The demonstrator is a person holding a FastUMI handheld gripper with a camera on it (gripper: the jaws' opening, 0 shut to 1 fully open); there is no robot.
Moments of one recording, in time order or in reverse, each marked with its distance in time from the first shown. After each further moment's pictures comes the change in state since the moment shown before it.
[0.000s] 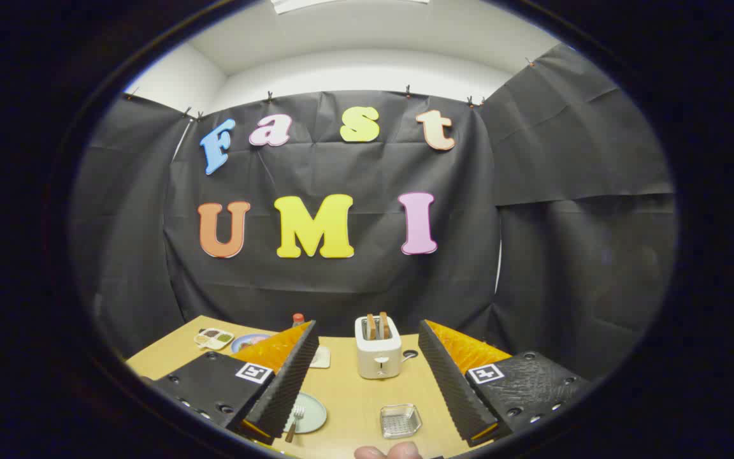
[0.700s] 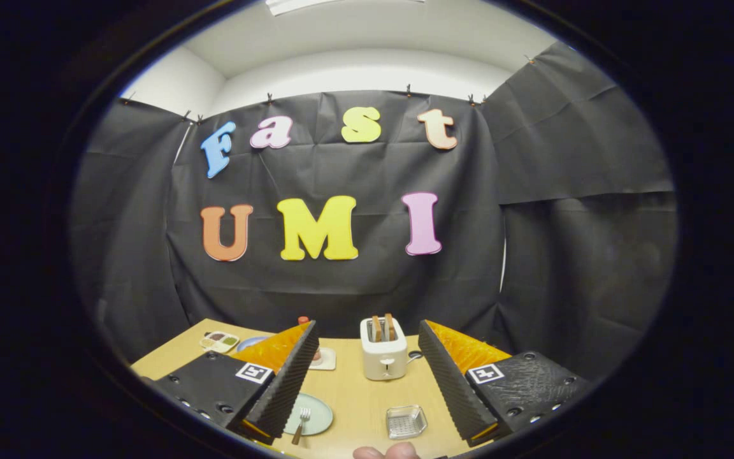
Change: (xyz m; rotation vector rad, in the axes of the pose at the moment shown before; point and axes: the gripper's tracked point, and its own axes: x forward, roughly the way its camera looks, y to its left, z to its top) arm 0.004 0.005 0.010 0.014 -0.001 0.019
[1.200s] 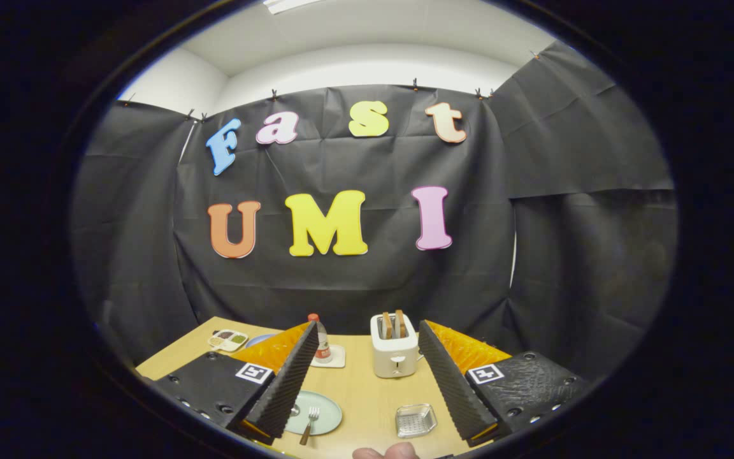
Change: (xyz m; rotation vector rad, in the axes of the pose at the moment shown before) arm 0.011 0.015 -0.010 0.014 0.050 0.038
